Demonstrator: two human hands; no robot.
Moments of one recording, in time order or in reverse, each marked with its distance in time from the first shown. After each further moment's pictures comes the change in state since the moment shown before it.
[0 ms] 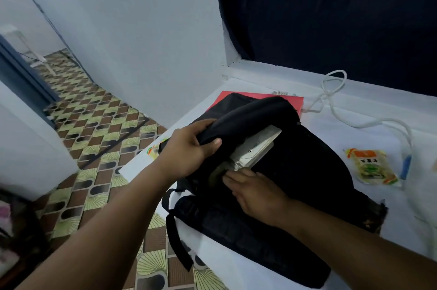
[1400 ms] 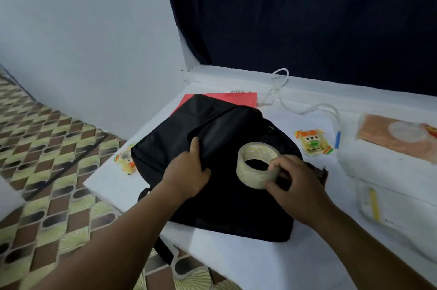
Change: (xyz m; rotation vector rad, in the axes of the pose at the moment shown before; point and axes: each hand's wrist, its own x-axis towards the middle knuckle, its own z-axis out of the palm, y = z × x) left_hand -0.026 -0.006 0.077 0.576 -0.174 -0.096; right_hand -0.129 -0.027 -0.079 0.421 0.500 0.623
